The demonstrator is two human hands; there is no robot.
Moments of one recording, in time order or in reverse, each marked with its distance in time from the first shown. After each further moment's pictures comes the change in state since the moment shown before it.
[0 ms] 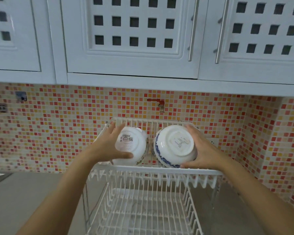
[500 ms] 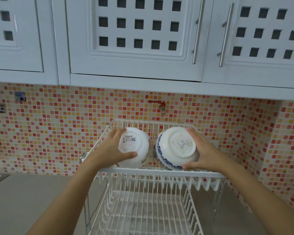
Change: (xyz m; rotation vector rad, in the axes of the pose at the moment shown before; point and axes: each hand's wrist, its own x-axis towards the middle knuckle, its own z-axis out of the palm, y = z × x) left_hand -0.002 -0.003 0.011 -0.106 0.104 -0.009; right_hand 0.004 -0.002 0.002 -0.058 -0.033 0.023
